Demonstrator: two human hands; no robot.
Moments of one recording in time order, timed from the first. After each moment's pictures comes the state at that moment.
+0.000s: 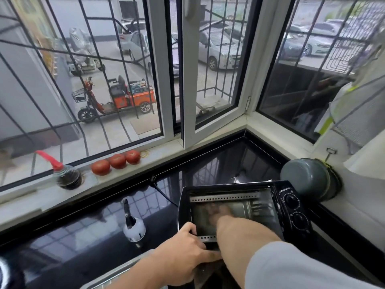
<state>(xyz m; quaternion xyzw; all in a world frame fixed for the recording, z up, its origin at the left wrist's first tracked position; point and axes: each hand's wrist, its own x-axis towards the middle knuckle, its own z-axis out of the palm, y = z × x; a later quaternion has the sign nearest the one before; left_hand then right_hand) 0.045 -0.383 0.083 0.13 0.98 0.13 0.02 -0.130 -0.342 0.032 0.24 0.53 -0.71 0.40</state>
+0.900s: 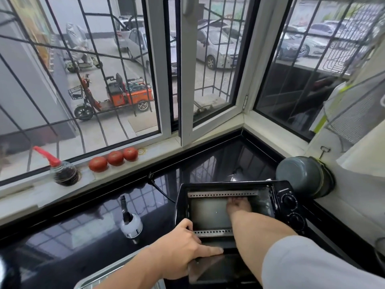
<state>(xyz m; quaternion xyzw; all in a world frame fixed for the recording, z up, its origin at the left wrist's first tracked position) 0.044 -0.383 0.077 0.12 0.99 0.10 0.03 -0.182 -0.295 0.021 0.26 0.44 -0.79 0.33</state>
